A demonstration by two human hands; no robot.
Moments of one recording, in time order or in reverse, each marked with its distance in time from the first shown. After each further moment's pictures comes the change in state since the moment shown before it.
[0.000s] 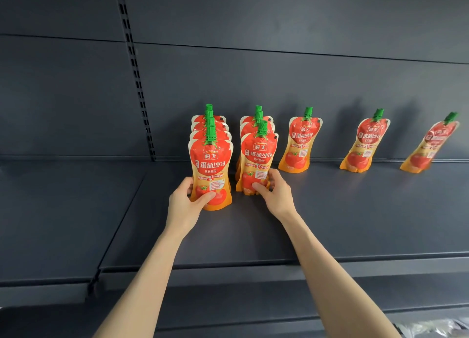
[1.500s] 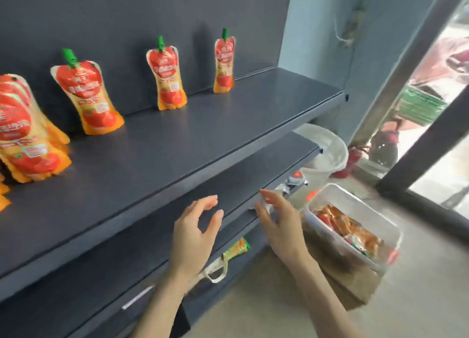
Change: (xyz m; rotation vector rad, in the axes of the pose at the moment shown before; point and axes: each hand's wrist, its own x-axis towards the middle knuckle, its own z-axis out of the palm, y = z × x) left_hand -0.239 0.097 0.240 -0.023 -0.629 0.260; right_hand -0.292 0.130 -0.237 -0.152 0.574 0.269
